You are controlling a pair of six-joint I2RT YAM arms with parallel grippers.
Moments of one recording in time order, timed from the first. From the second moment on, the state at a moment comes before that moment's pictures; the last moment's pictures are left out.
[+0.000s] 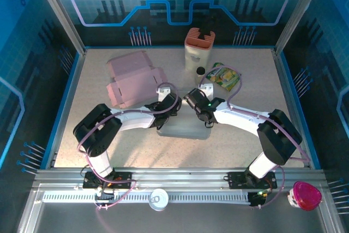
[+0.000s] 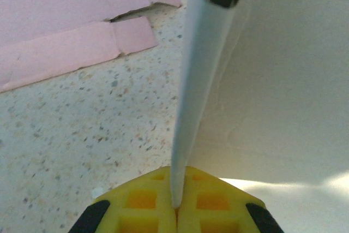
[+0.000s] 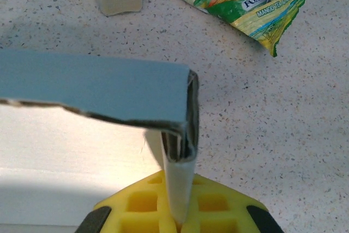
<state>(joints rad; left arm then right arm) -0.74 1.76 0.94 -0.09 -0.50 -0.74 0.75 1.60 1.00 -0.52 0.68 0.63</state>
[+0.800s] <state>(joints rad) -0.83 1.65 0.95 -0.19 -0.63 -0.89 0.75 1.58 0.97 -0.48 0.65 0.61</state>
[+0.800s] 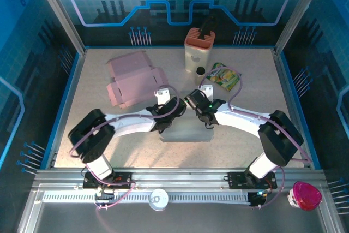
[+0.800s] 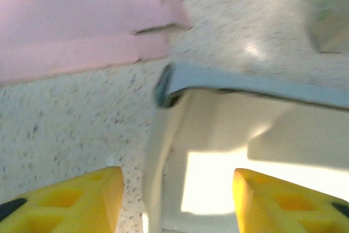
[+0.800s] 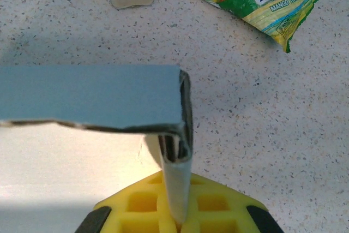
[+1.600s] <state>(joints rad) -0.71 1.65 0.90 -0.17 -0.40 -0.72 0.75 1.58 0.97 -0.48 0.65 0.60</state>
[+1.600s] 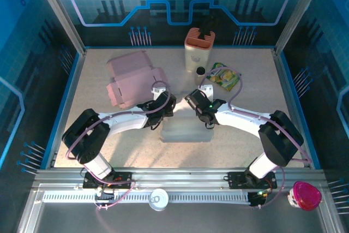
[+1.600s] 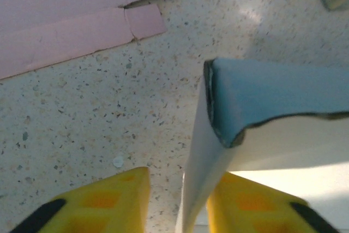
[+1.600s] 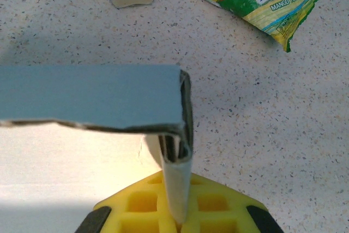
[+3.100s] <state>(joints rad) -0.80 1.26 0.82 -0.30 -0.46 -0.89 0.75 1.50 0.76 -0.21 0.69 0.52</state>
